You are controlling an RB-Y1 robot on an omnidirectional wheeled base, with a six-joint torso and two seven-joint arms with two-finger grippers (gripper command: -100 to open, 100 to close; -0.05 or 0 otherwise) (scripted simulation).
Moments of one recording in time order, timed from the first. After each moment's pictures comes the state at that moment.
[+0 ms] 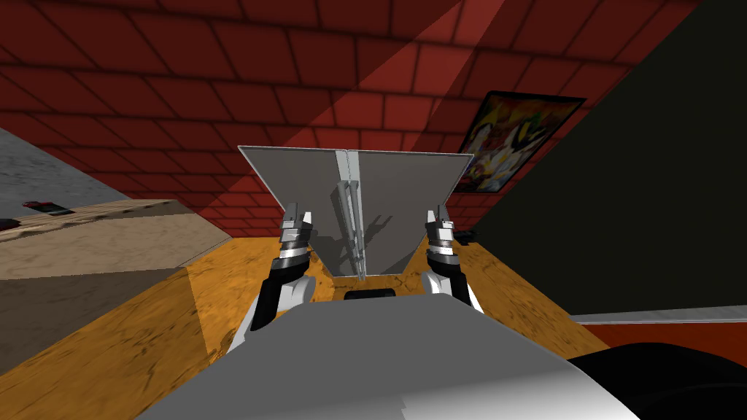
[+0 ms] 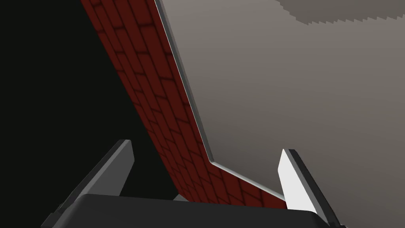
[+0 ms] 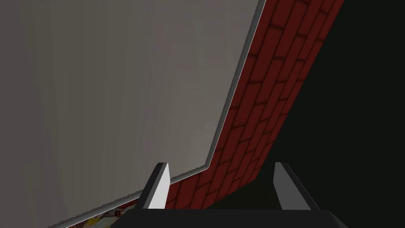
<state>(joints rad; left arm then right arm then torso) 0.48 0.04 -0.02 -2.33 0.04 -0.38 -0.17 0.50 0.00 0.03 -2.31 0.01 -0.48 0.17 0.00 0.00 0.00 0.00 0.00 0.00</state>
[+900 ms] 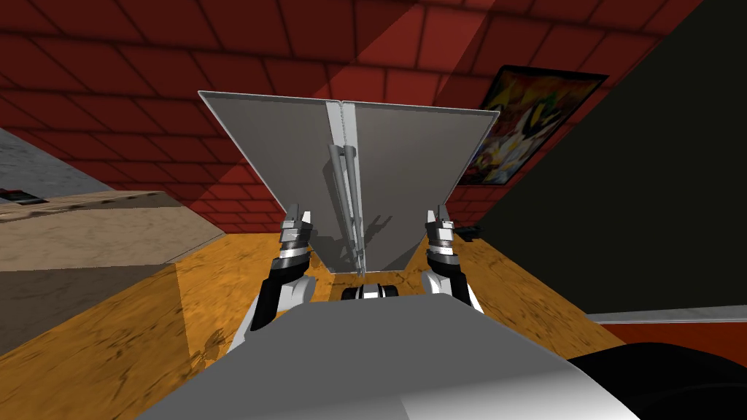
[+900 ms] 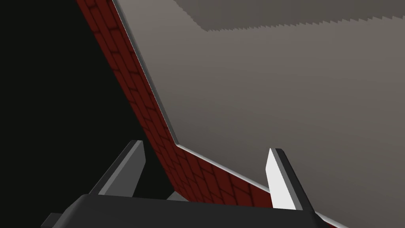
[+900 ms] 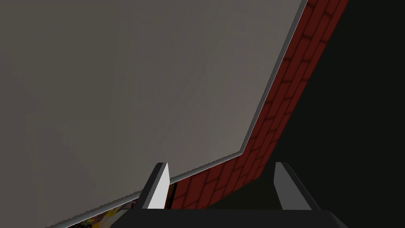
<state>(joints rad) 0.48 0.04 -0.02 -2.33 0.04 -0.38 -0.17 0.50 0.00 0.03 -2.31 0.01 -0.48 0.17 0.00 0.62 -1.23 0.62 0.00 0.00</state>
